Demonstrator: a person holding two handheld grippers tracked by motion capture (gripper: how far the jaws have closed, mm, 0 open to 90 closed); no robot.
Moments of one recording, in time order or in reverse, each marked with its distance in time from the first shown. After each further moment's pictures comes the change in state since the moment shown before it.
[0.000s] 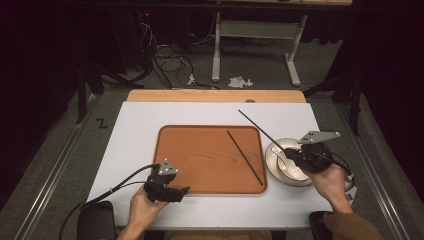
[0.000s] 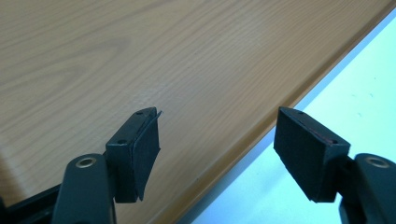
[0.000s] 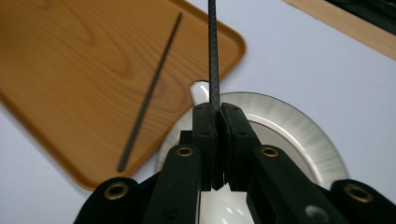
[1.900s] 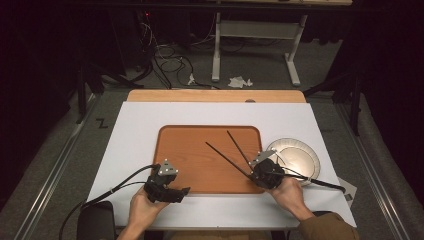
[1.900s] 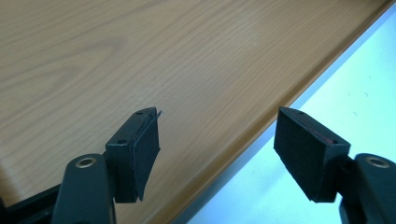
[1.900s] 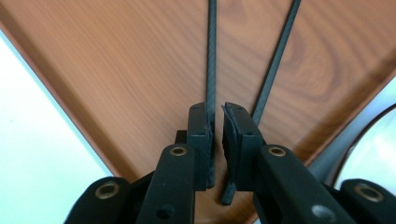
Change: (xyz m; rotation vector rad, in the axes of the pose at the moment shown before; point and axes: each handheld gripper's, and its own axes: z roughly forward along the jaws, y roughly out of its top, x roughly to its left) left arm -0.001 0.000 0.000 -0.004 -0.010 -0.004; right arm 0.081 -0.007 0.095 0.234 0.100 -0.138
